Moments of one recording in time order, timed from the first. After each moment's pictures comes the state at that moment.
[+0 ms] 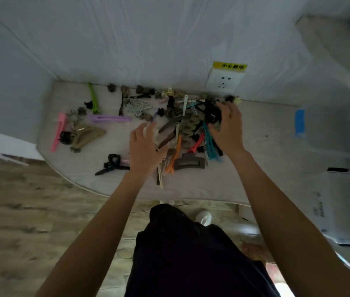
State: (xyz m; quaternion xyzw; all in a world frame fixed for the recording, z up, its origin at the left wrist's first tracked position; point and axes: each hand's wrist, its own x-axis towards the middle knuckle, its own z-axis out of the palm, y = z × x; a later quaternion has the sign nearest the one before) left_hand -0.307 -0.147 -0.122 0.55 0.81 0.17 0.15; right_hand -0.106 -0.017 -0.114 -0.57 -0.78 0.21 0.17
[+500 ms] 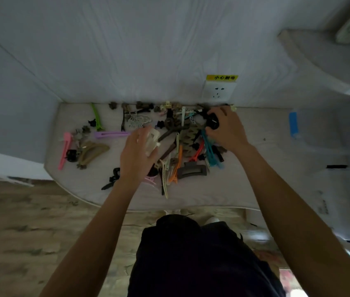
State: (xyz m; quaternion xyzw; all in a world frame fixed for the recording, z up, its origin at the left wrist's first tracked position) left_hand -0.332 -0.149 -0.083 0.59 0.75 0.26 0.12; right_hand -0.109 -0.005 -0.077 -0.53 -0.81 0.22 0.12
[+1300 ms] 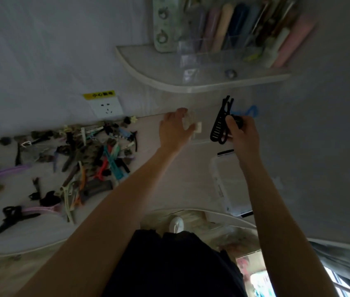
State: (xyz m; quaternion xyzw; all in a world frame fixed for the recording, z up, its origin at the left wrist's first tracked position) left_hand 0.006 0.014 -0.055 0.65 0.66 0.28 0.24; right_hand 0.166 -0.031 0.003 -0.69 -0.42 0.38 0.45
